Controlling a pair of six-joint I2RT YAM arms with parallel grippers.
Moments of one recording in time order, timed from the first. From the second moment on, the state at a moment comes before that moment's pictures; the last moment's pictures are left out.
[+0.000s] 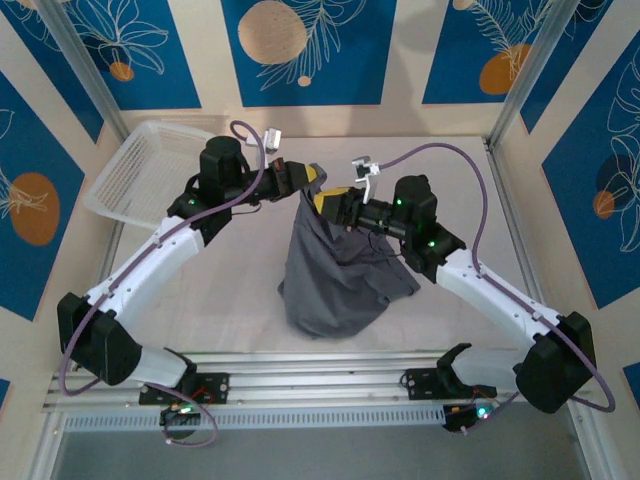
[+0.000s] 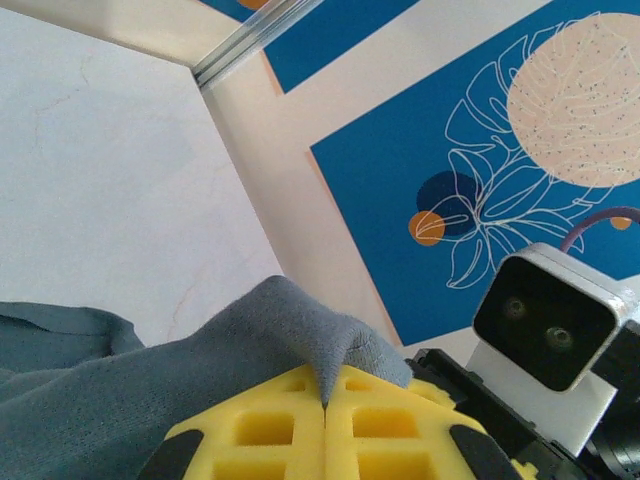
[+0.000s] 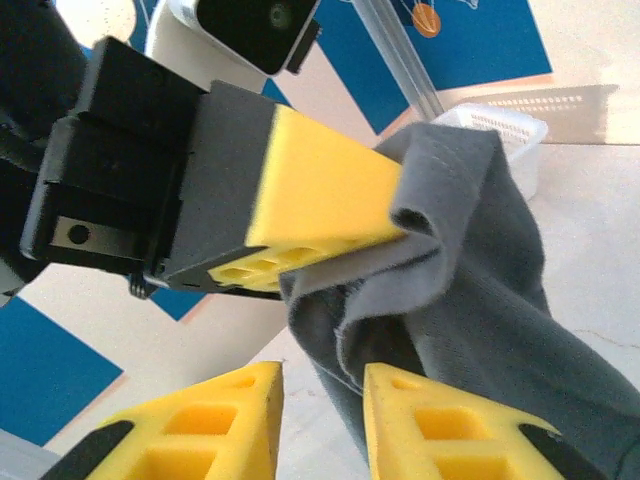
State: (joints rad) left arm -0.50 1.41 1.32 -0.13 0.63 -0.84; right arm 0.58 1.21 0.96 0.17 -0.52 0.57
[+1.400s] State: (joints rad) left arm -0.49 1.41 1.32 -0.20 0.62 -0.80; right arm 0.49 1.35 1.11 -0.21 -0.29 0.42
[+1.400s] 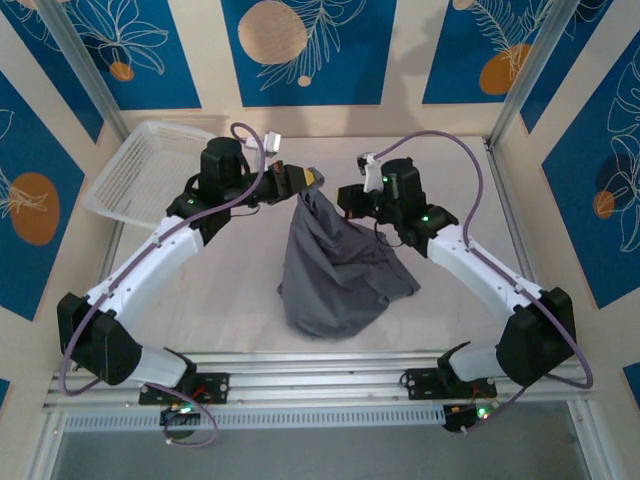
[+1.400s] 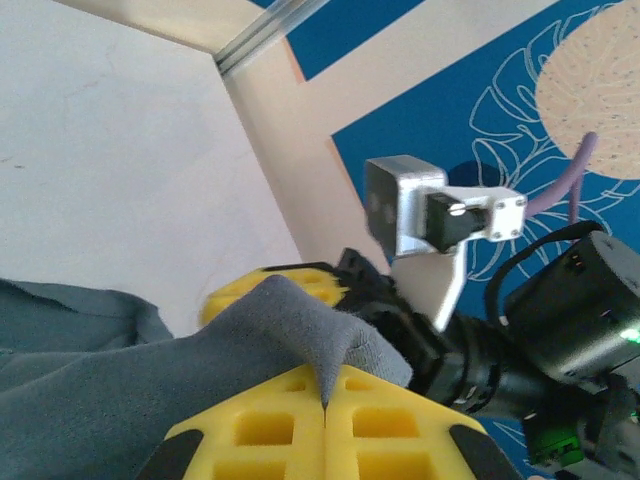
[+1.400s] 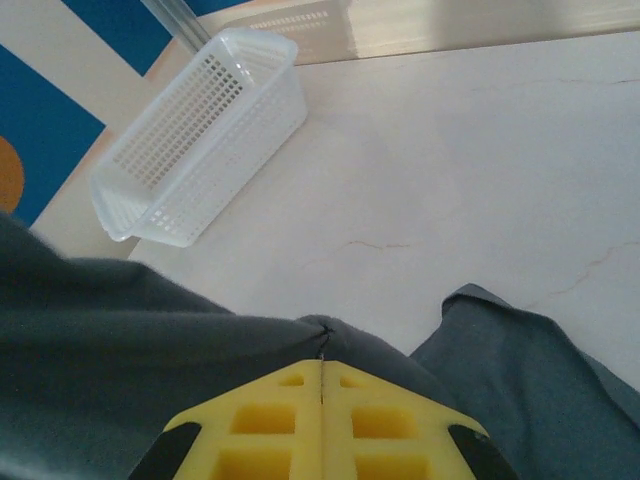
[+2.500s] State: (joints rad) left arm -0.44 1.41 1.29 -0.20 0.61 -0.82; right arm 0.58 1.50 1.17 0.07 -0.64 0.67
